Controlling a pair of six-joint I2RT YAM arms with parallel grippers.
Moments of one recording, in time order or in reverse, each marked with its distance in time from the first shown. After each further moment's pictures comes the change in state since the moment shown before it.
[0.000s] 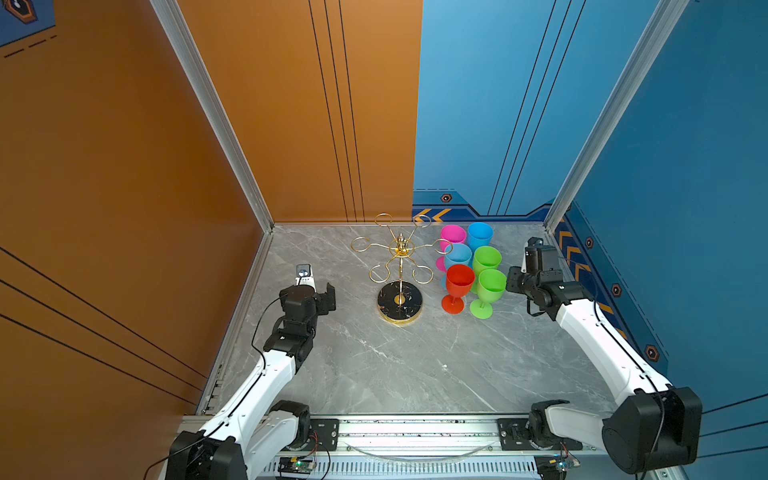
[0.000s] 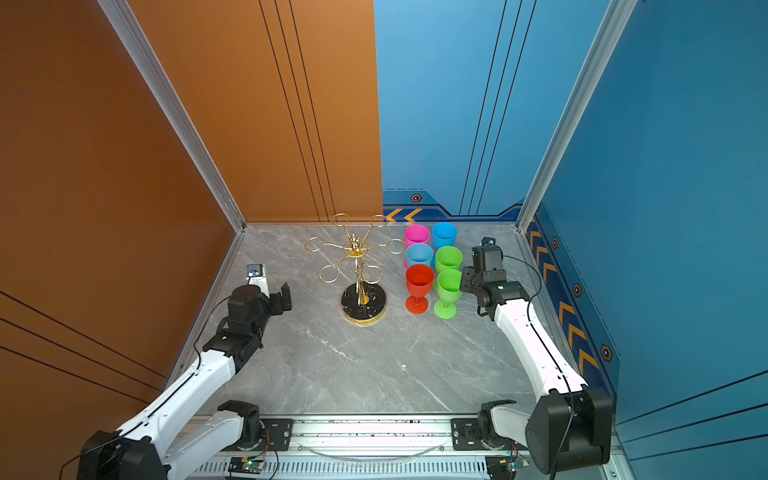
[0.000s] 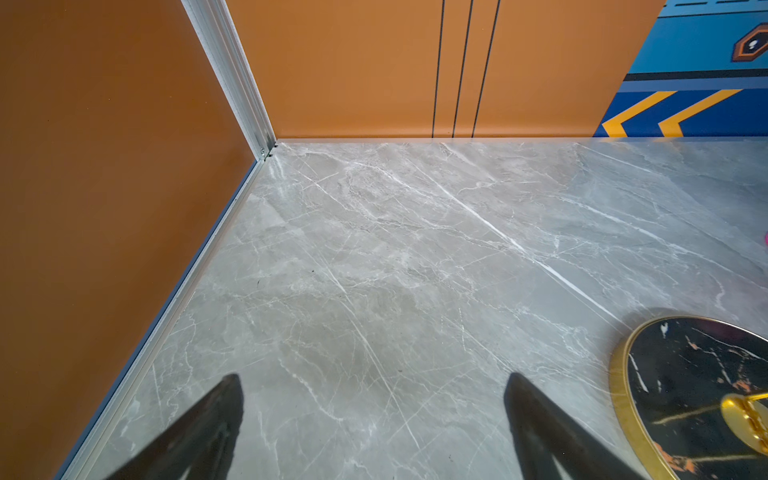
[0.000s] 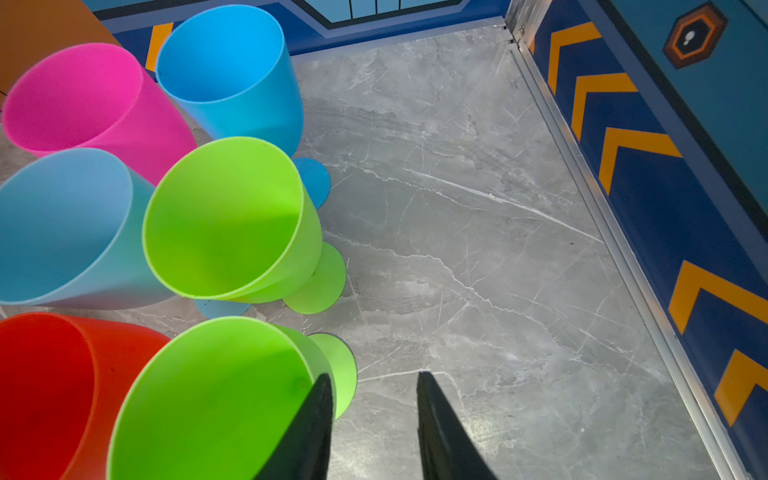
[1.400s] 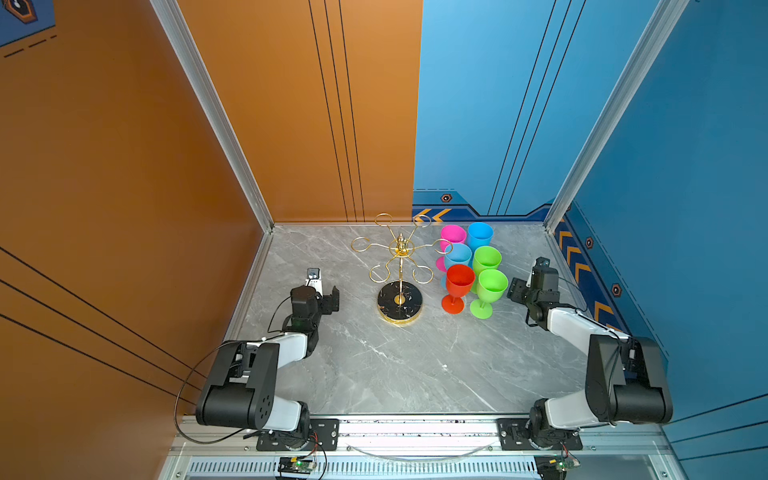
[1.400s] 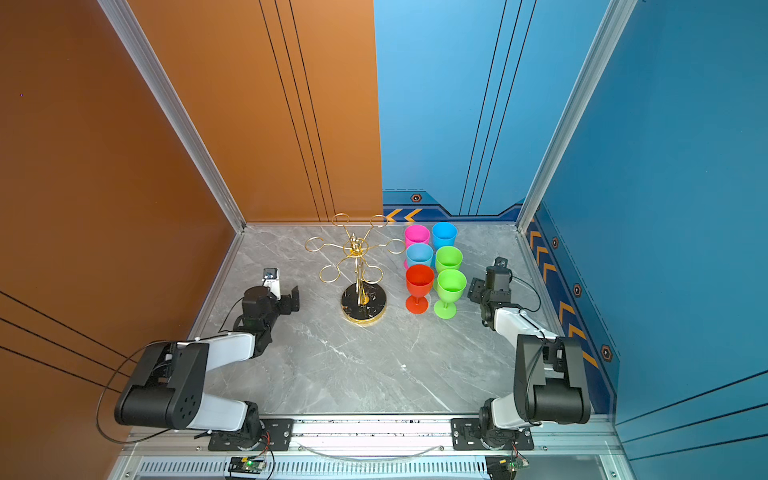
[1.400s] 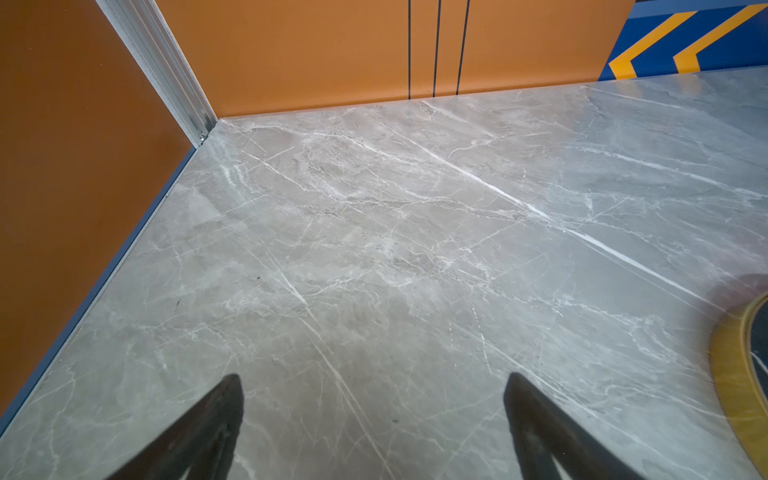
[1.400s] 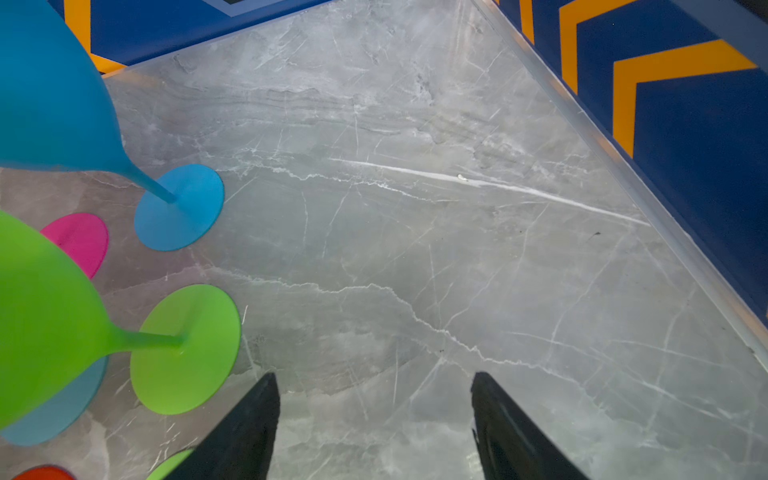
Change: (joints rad) left arm 0.097 0.500 -0.094 0.600 0.203 0.114; right arm -0.181 0.237 -0.343 0.673 -0.069 -0.032
